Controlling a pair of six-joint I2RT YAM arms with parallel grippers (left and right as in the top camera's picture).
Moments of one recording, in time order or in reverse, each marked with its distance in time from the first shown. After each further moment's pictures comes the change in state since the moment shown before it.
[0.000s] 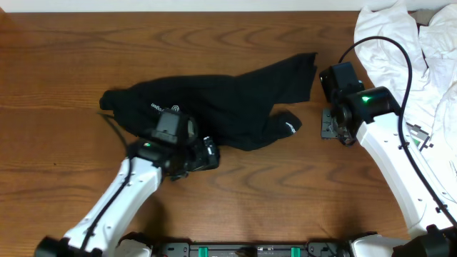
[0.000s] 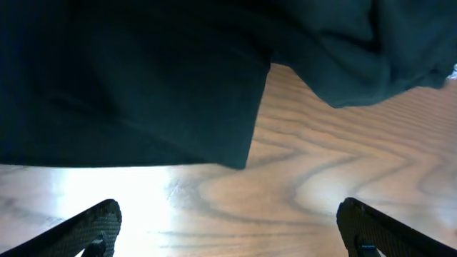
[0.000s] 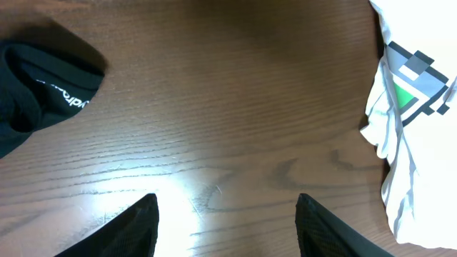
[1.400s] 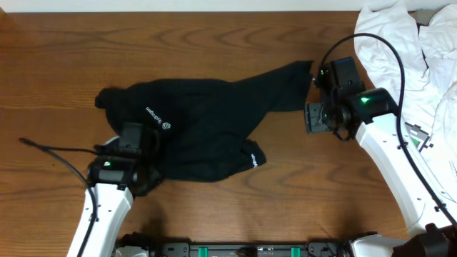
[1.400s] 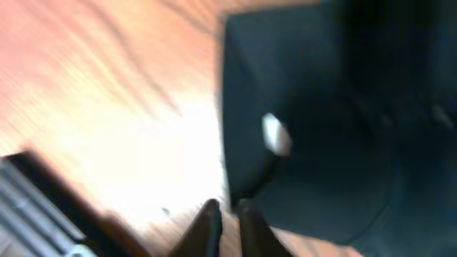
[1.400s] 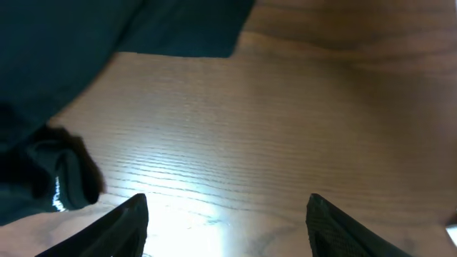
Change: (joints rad) left arm 0.270 -0.255 0.004 -0.436 -0.652 -0.069; right arm -0.002 0.000 -0.025 0.199 -0.255 -0.214
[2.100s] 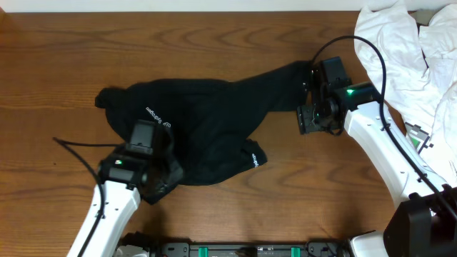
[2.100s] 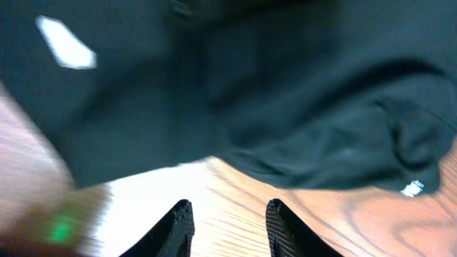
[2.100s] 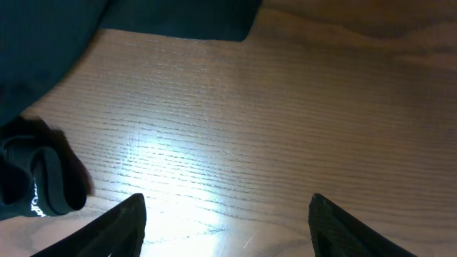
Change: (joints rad) left arm -0.132 0.022 -0.009 0.132 0.489 -0.017; right arm 0.000 0.120 -0.004 0.027 -0.021 -0.025
